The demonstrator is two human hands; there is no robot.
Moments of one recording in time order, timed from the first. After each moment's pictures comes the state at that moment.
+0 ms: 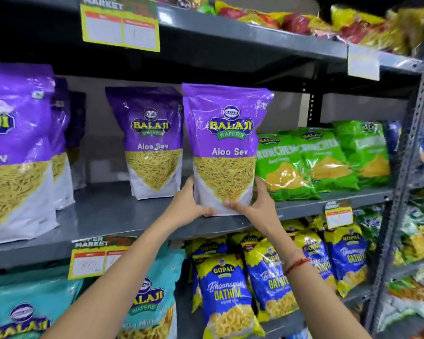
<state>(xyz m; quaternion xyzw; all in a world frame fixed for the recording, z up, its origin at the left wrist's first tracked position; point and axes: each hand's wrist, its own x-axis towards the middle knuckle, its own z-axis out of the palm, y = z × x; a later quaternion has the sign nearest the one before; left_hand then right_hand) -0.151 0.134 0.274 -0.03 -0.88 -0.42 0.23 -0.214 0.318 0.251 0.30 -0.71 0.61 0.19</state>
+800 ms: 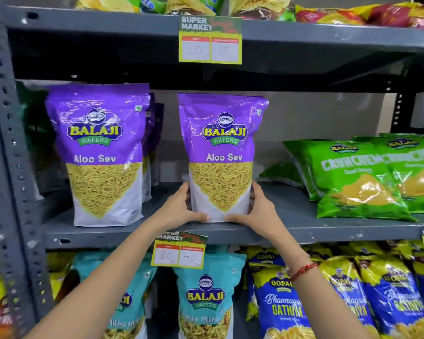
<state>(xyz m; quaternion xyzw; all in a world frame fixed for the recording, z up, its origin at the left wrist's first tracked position) -0.056 0.018 0.284 0.09 -0.88 -0.42 0.22 -0.173 0.203 0.267 0.39 -0.75 0.53 0.06</state>
